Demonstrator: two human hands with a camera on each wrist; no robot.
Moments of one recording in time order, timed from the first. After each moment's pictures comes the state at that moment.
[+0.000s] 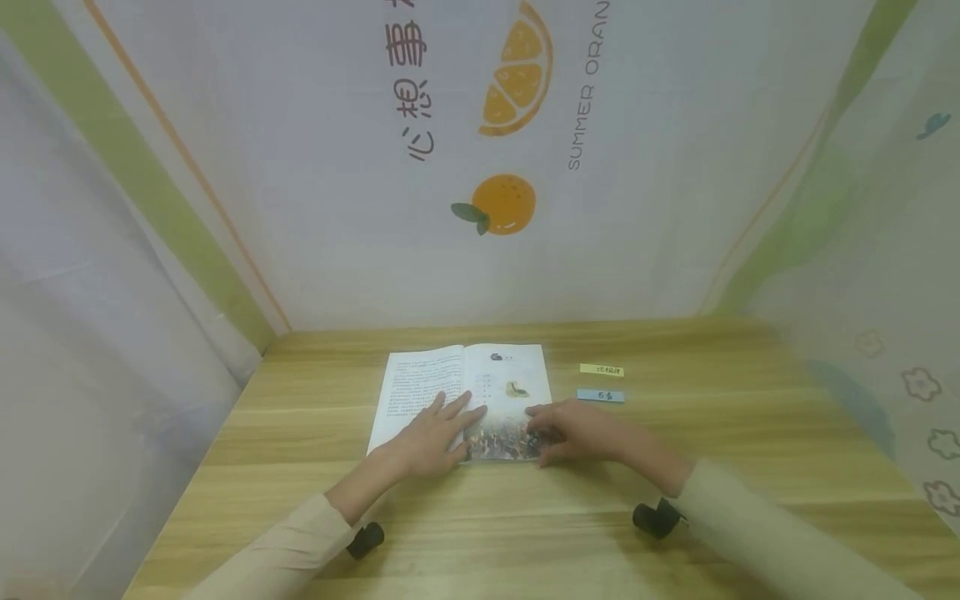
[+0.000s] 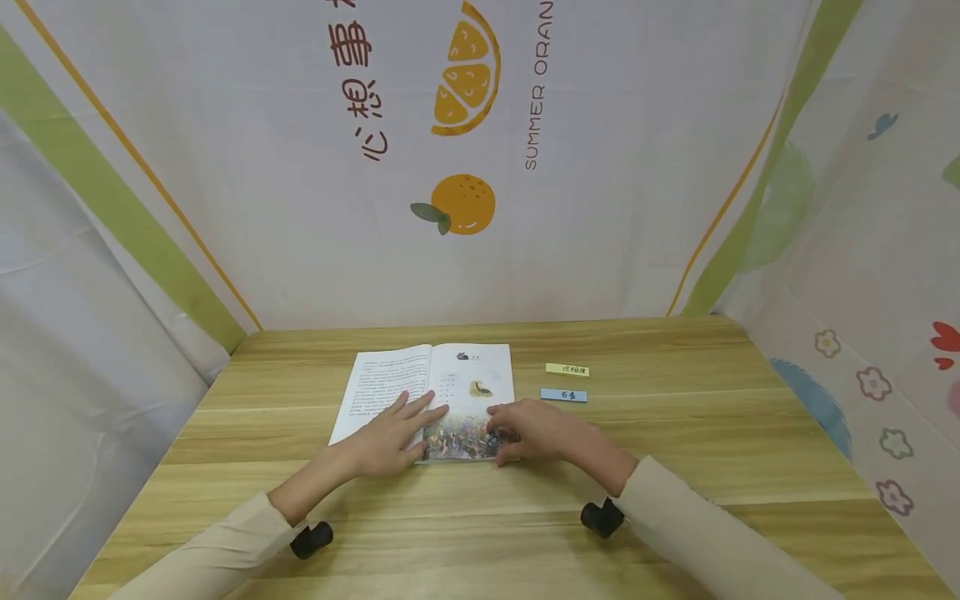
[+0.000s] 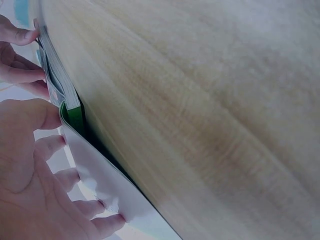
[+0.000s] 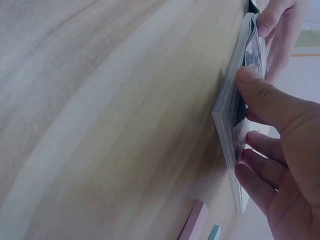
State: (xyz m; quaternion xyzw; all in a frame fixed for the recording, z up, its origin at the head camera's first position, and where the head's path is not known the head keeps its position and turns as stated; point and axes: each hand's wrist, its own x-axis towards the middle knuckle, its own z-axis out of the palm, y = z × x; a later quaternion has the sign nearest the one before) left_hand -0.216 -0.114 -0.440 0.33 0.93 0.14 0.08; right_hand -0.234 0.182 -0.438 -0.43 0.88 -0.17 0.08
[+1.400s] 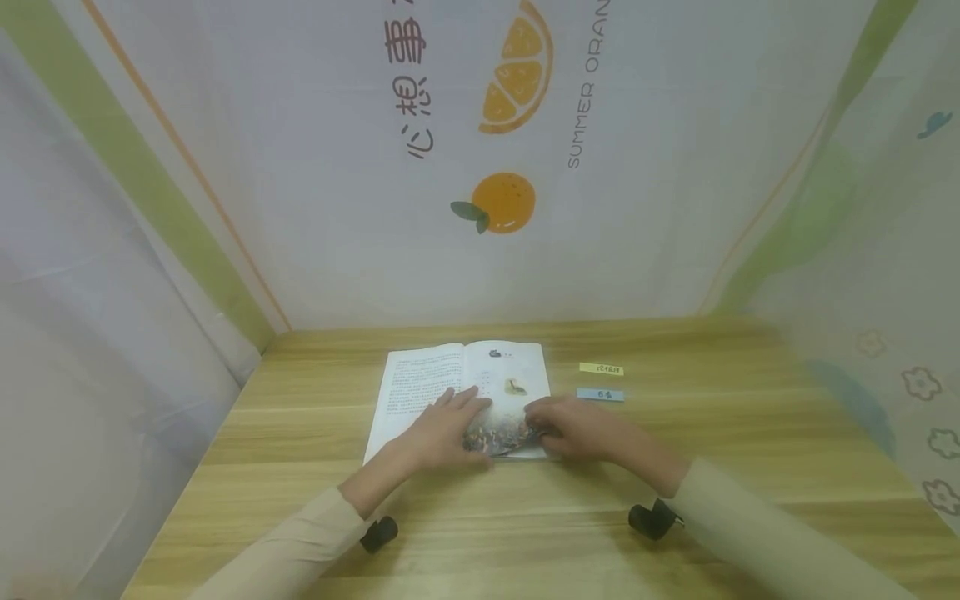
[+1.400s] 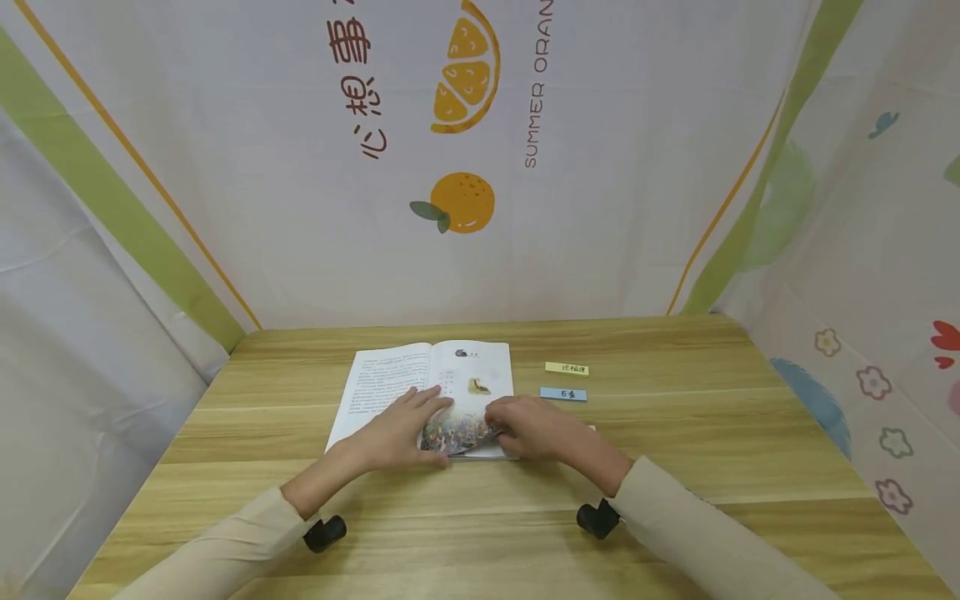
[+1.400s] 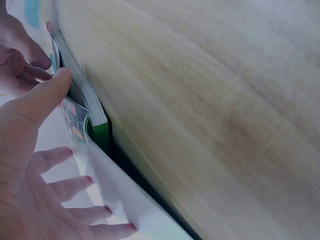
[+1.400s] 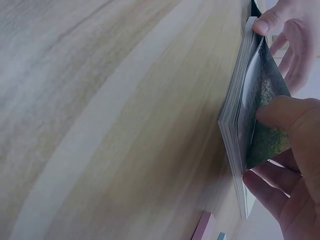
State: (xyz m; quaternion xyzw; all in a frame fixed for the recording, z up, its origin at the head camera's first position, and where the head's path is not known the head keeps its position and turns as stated) left_hand -0.221 -0.097 -0.434 0.31 0.93 0.18 0.08; right_hand -0.234 0.175 -0.438 -0.44 0.88 -0.20 0.02
